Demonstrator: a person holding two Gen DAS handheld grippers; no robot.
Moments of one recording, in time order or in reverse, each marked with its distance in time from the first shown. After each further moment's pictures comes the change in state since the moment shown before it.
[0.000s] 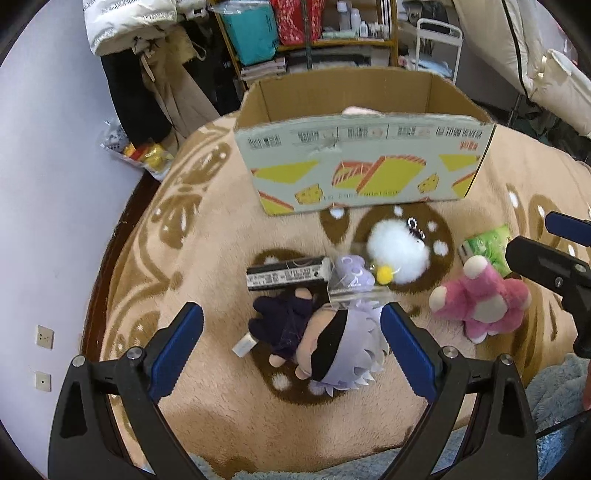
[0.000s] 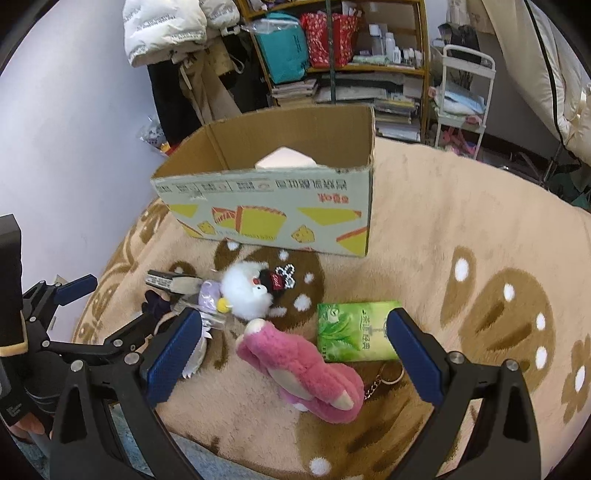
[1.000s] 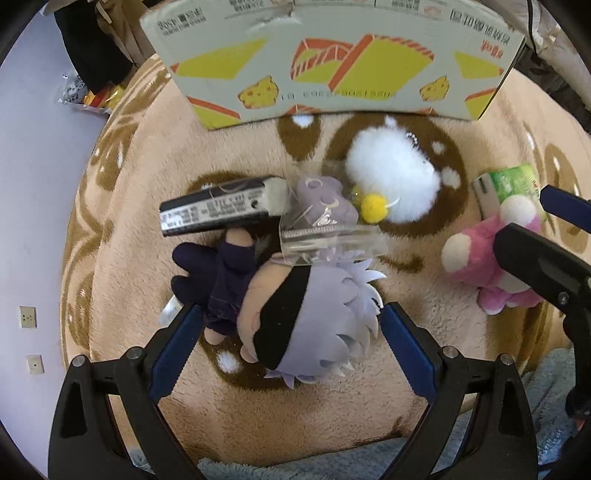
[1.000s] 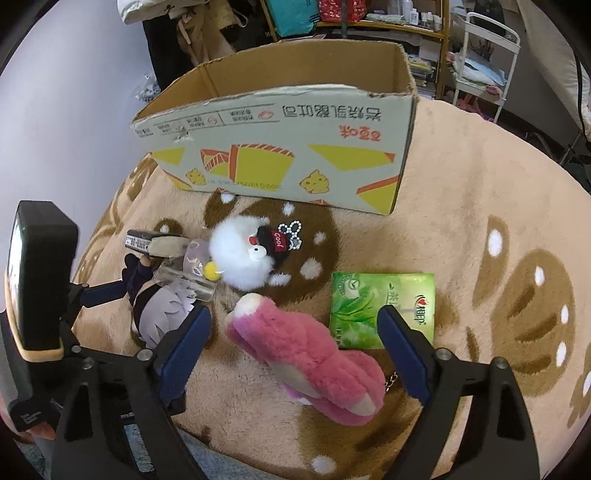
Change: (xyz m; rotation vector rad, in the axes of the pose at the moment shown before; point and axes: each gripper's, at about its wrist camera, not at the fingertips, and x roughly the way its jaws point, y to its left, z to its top) left arm 0.070 -0.024 -0.008 0.033 0.288 -0.068; right arm 0.047 0.006 -0.006 -0.041 0.161 0.015
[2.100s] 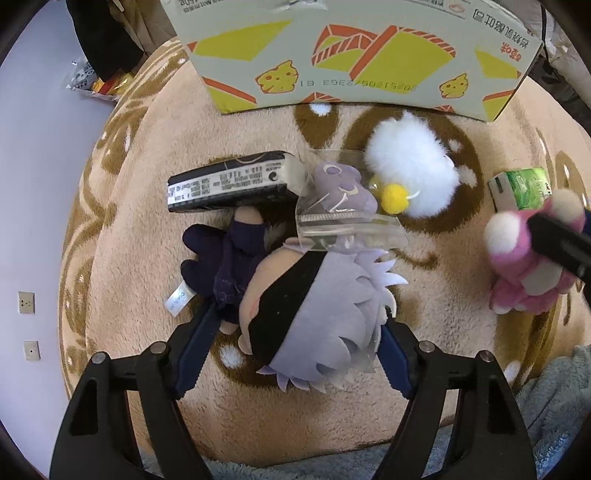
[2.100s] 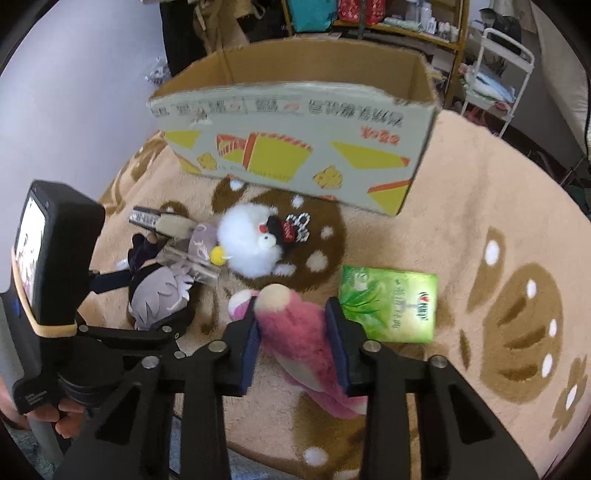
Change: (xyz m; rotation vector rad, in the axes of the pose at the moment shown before) left arm 0.008 0.008 -0.001 -0.051 0.004 0.002; right arm -0.012 0.015 -0.004 -0.065 -0.018 -0.042
